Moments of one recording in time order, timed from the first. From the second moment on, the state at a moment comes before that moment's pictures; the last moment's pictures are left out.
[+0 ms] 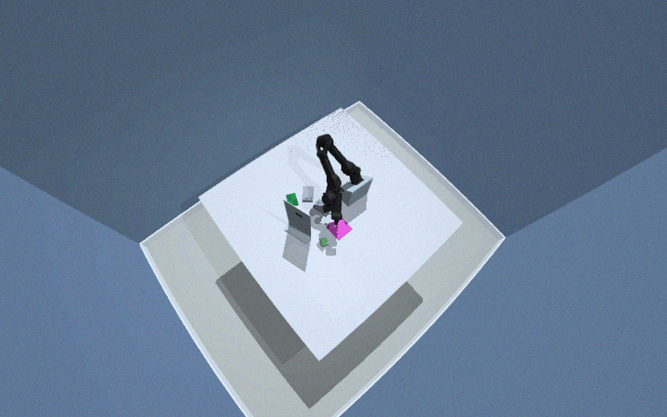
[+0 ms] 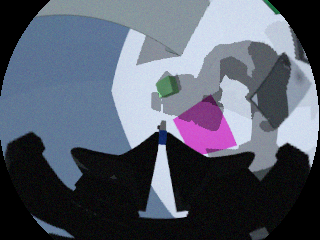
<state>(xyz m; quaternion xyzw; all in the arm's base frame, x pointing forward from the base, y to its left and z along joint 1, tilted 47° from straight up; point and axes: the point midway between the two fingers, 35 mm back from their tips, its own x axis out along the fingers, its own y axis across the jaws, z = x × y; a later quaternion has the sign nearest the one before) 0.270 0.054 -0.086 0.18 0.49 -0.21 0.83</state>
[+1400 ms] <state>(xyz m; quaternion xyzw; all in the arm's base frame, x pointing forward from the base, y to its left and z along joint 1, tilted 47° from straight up) 0.243 0.020 -0.136 0.12 0.51 -0.25 0.81</state>
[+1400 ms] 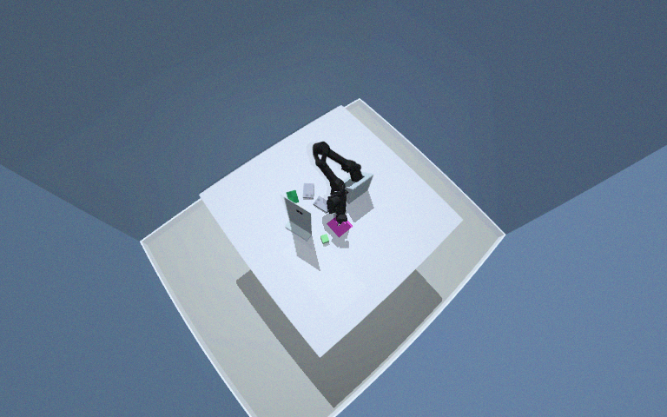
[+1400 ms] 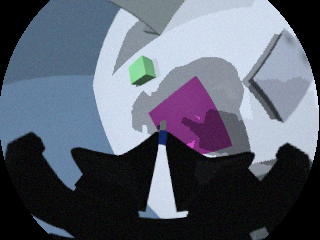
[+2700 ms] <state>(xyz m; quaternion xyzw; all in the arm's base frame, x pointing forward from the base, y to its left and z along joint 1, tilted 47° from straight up) 0.238 -0.008 -0.159 0.11 0.52 -0.25 0.81</state>
